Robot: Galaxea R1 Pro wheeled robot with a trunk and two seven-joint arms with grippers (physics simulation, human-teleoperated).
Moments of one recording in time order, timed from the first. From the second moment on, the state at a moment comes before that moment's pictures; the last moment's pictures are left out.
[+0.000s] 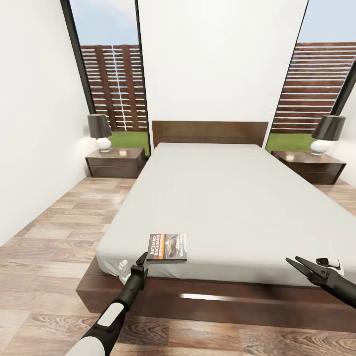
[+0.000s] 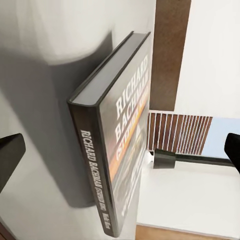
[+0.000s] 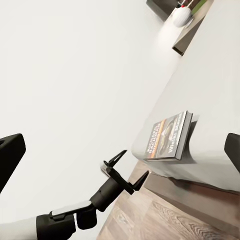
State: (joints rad) left arm -0.57 -0.15 0.40 -0.37 0.93 0.18 -0.66; right arm -0.38 -0.65 0.00 -0.76 -0.97 0.51 1.42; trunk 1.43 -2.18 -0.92
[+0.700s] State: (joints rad) left arm -0.57 -0.15 0.36 -0.38 0.93 0.18 -0.66; right arm -0.38 -0.65 0.00 -0.76 -0.97 0.51 1.42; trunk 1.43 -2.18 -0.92
